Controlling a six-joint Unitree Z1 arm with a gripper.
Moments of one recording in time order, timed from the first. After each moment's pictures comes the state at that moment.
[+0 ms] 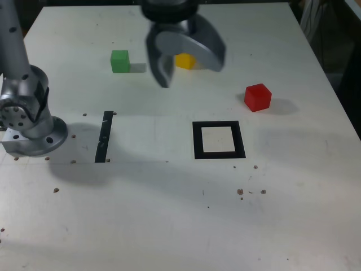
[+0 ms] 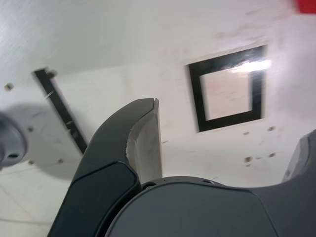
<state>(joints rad) 0.02 1.71 -1.41 1.21 0.07 0.20</state>
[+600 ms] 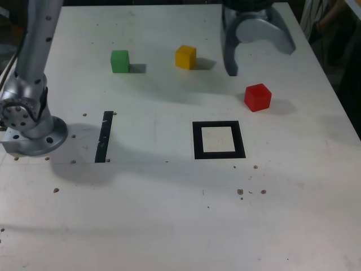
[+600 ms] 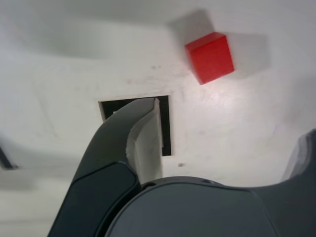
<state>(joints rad) 0.08 2.06 -1.93 1.37 0.08 0.03</state>
